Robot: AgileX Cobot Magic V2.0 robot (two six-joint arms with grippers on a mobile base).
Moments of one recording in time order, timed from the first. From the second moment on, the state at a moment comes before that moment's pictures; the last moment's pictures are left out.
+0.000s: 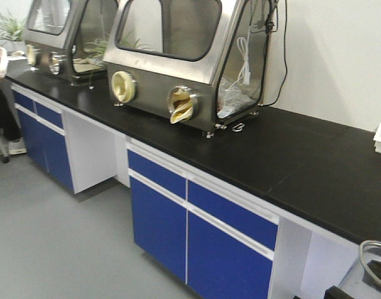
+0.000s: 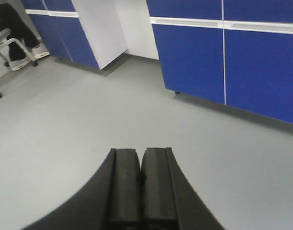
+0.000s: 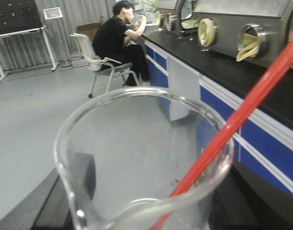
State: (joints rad) left arm -0.04 -0.02 0.03 0.07 0.43 0.17; right arm 0.15 0.58 -0.47 -1.78 -0.49 1.89
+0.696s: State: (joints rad) left arm -0.04 -0.02 0.03 0.07 0.43 0.17; right arm 0.15 0.58 -0.47 -1.78 -0.49 1.89
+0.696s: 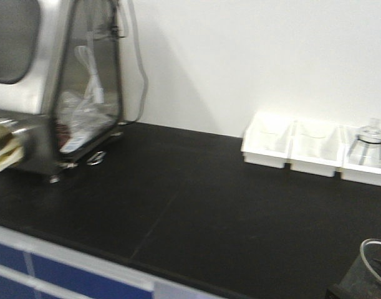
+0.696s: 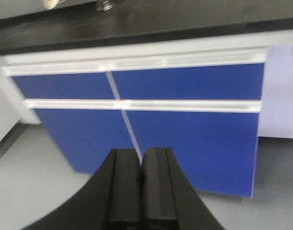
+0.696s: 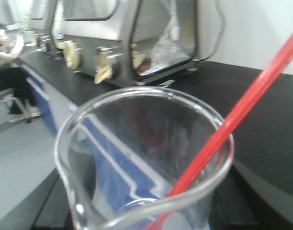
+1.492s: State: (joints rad) left arm -0.04 -0.02 0.03 0.07 0.43 0.17; right arm 0.15 0.58 -0.47 -1.78 -0.49 1.89
